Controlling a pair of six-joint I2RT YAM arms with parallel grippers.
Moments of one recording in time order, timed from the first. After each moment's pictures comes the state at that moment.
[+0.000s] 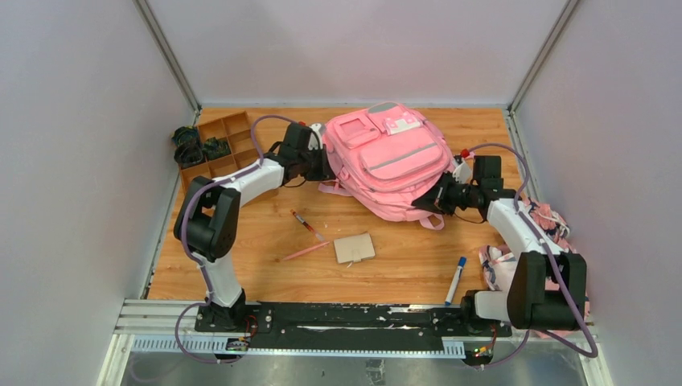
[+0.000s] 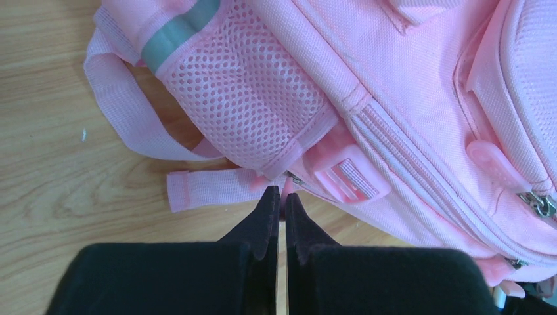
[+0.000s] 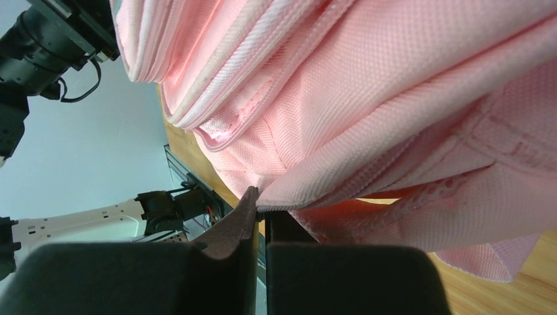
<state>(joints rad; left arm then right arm) -0.41 1.81 1.20 -0.14 0.29 -0.40 -0.02 1.29 0.77 -0.38 -0.81 0.53</state>
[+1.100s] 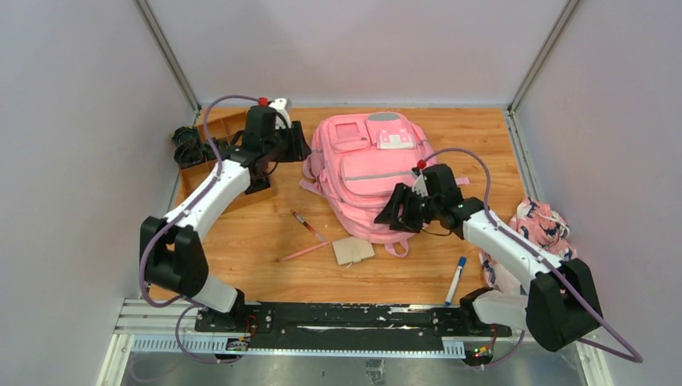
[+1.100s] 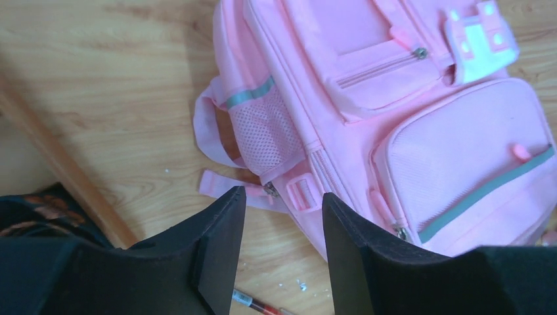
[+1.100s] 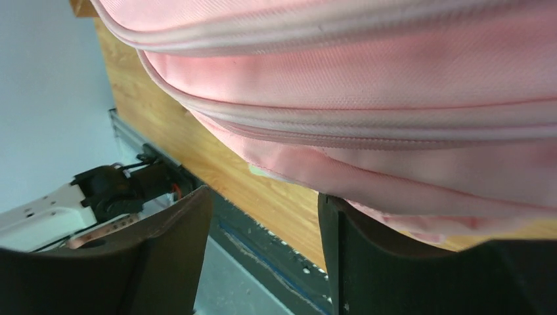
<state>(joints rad) -0.30 1.54 1.22 -0.28 0.15 -0.32 0.44 1.20 0.70 -0.29 -0.52 0.75</state>
